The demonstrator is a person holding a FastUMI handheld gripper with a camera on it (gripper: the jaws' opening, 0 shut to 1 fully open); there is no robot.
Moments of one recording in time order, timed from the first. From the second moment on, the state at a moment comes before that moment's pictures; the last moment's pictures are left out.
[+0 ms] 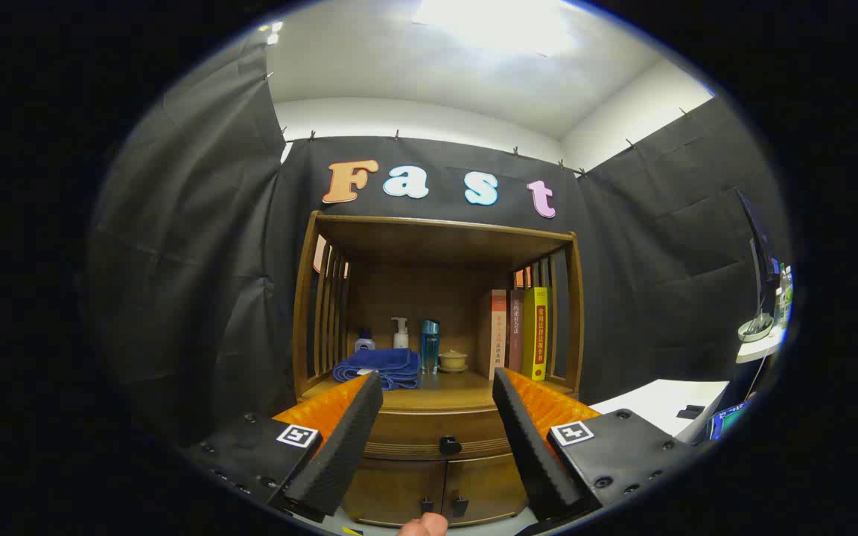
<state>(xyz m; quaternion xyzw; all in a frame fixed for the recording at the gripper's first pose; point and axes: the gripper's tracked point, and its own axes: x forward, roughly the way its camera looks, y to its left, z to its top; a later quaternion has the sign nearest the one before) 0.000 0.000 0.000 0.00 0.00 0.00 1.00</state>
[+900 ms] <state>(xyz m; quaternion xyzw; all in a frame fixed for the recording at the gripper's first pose) 0.007 0.005 -0.055 0.01 0.02 -0.02 1.00</state>
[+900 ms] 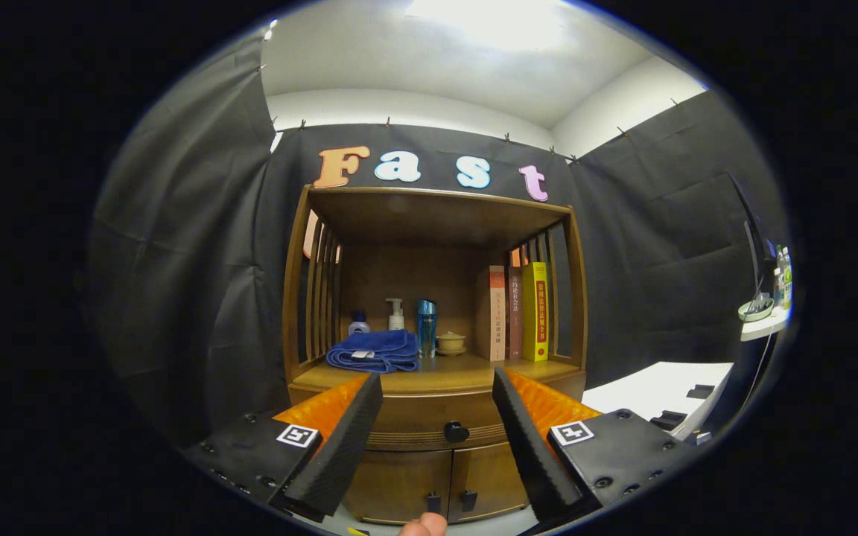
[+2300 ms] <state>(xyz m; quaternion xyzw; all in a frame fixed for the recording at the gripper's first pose) 0.050 -0.009 -0.094 0.02 0.05 0.00 1.00</state>
